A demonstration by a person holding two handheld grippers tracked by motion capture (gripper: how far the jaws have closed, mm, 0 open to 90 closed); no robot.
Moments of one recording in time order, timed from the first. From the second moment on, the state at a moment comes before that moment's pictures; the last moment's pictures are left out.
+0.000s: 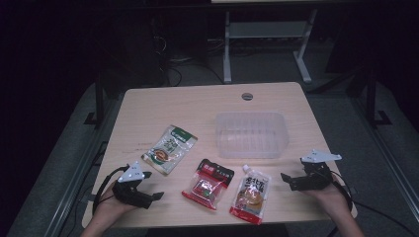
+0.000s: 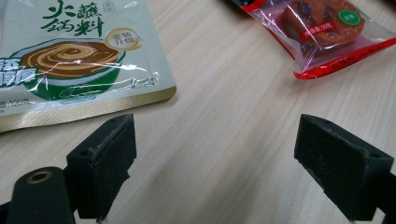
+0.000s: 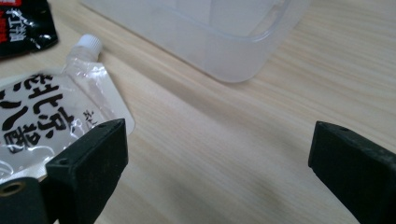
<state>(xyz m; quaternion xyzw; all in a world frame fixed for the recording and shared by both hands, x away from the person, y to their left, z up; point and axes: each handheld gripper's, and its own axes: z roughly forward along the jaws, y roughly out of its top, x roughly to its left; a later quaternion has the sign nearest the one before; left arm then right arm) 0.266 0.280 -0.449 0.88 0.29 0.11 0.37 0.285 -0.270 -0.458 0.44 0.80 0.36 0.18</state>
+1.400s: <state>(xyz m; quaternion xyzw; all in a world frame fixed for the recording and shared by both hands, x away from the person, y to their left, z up) 0.278 0.194 -0.411 0.87 0.25 0.03 0.43 0.285 -0.249 -0.457 0.44 0.82 0.33 0.17</state>
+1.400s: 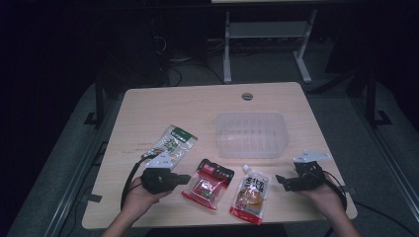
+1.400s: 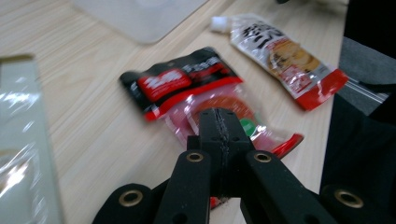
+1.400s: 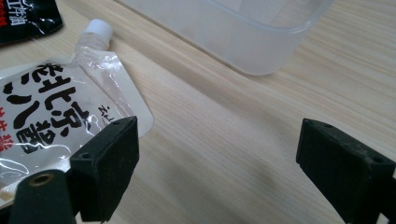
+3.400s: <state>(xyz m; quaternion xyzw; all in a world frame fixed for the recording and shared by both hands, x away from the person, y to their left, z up) 0.259 0.139 -0.445 0.93 0.20 -0.01 0.31 0.282 -0.257 -0.462 0.44 0.82 0.33 0.18</state>
